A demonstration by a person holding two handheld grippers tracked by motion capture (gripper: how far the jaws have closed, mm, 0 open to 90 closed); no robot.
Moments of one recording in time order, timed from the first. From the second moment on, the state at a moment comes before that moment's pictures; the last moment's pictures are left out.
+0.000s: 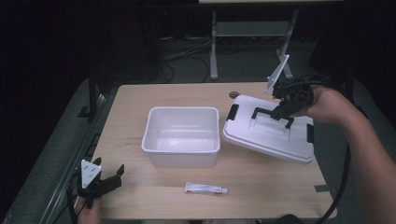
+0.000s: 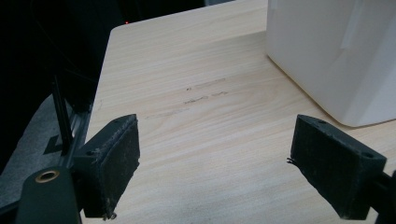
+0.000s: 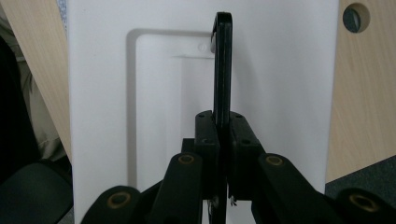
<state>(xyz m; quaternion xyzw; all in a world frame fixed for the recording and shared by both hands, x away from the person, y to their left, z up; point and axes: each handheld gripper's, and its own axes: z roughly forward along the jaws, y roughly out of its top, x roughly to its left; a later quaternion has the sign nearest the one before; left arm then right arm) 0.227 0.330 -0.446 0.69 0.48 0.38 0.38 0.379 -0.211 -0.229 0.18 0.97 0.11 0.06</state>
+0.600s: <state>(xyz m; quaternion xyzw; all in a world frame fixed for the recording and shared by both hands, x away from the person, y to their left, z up) 0.227 0.330 -0.446 0.70 0.48 0.38 0.38 0.376 -0.238 -0.275 0.21 0.97 0.12 0.04</state>
